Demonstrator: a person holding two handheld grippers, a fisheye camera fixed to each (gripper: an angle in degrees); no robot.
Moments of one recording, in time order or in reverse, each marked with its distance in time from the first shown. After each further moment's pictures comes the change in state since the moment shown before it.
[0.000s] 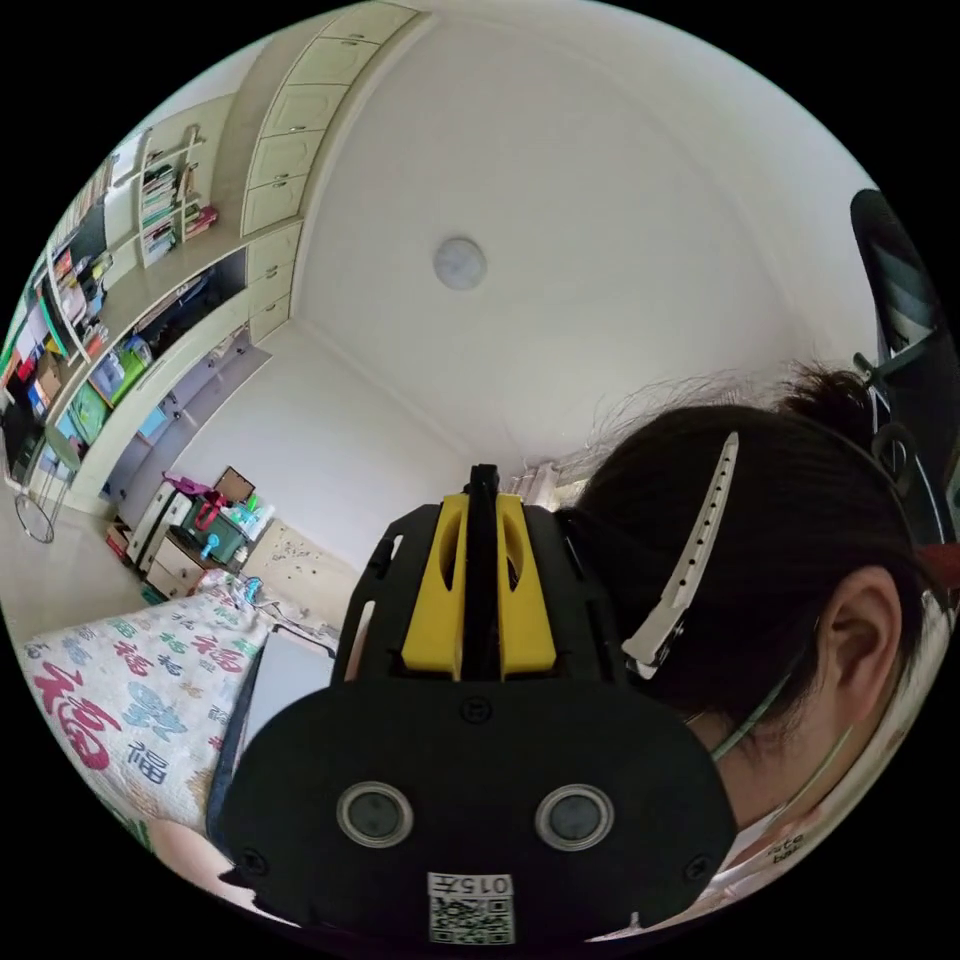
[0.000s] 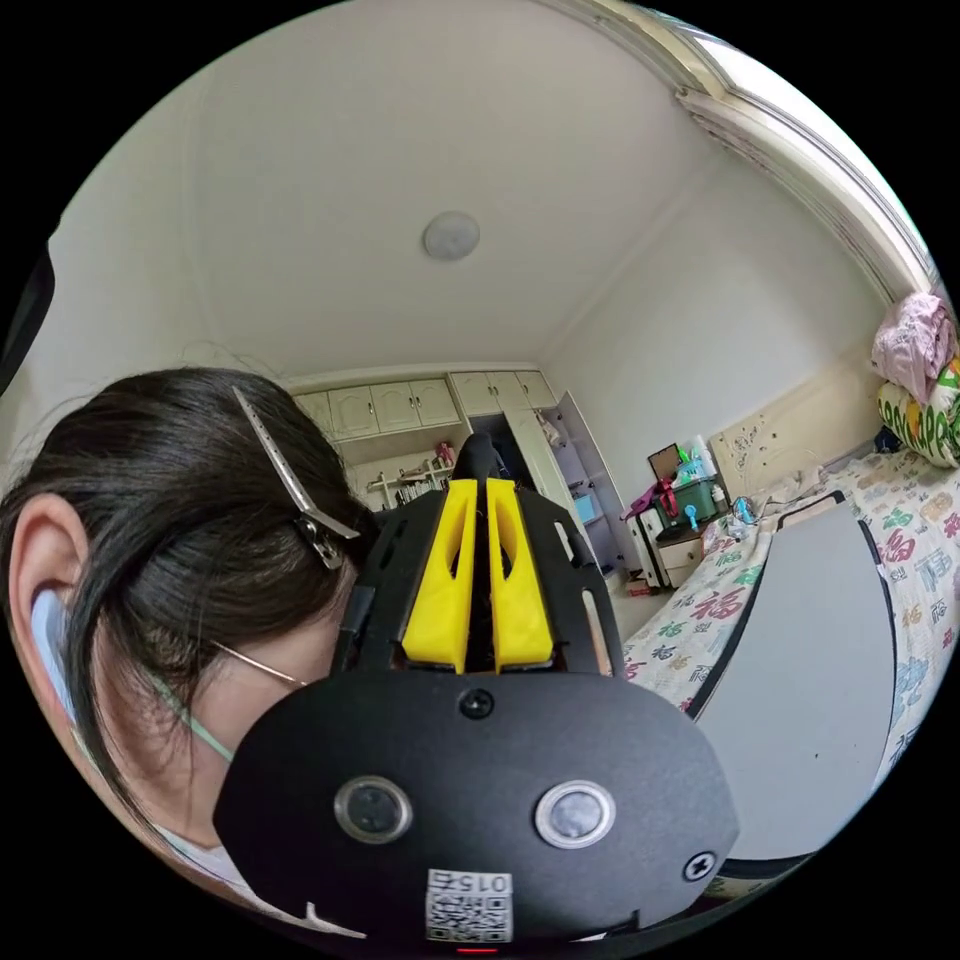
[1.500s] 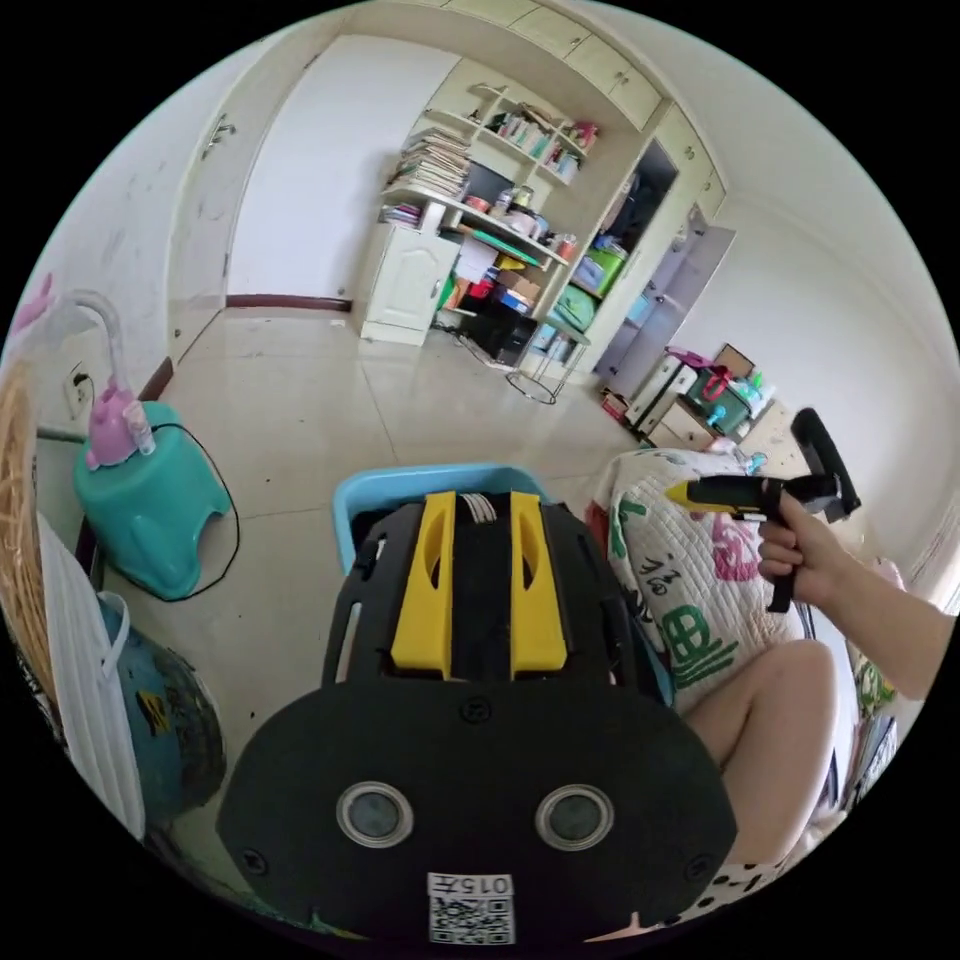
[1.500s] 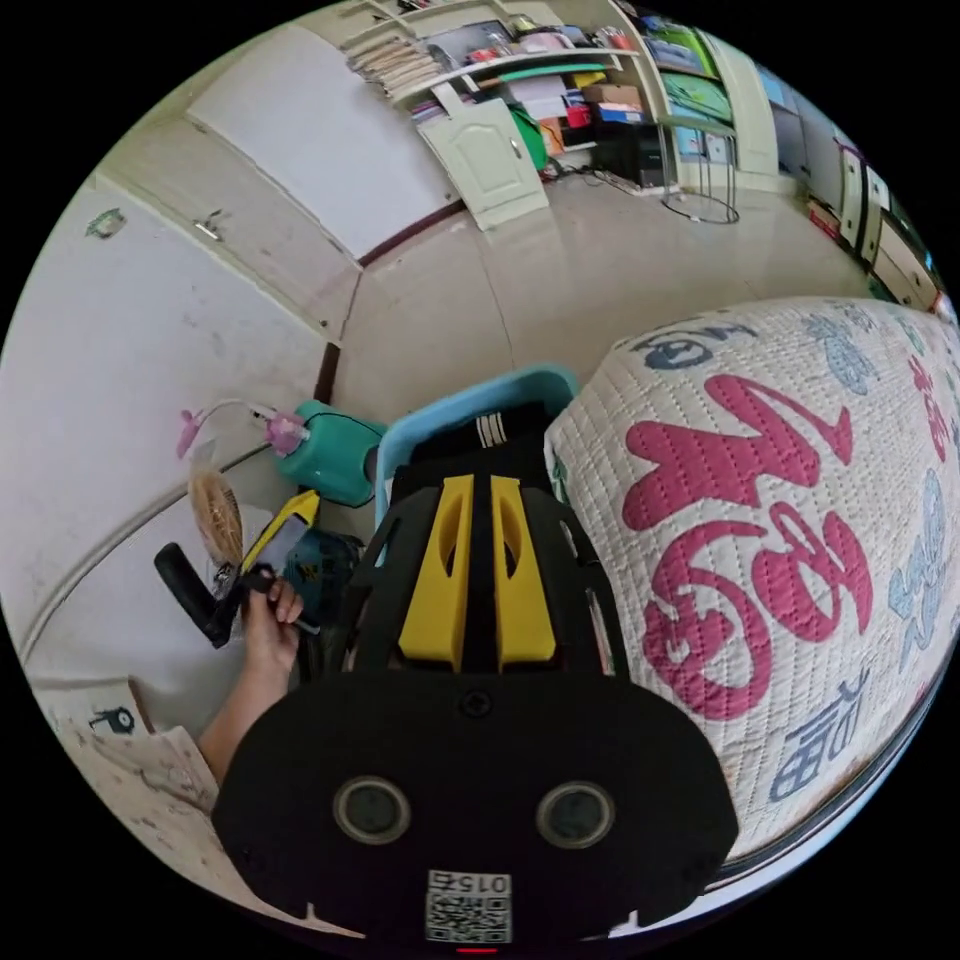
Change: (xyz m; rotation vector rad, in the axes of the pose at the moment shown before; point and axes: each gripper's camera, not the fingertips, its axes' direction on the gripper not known) left arm -0.174 0.154 -0.446 -0.441 -1.424 -0.191; right arm 0.128 0.431 0.618 -1.485 -0.256 -0.059
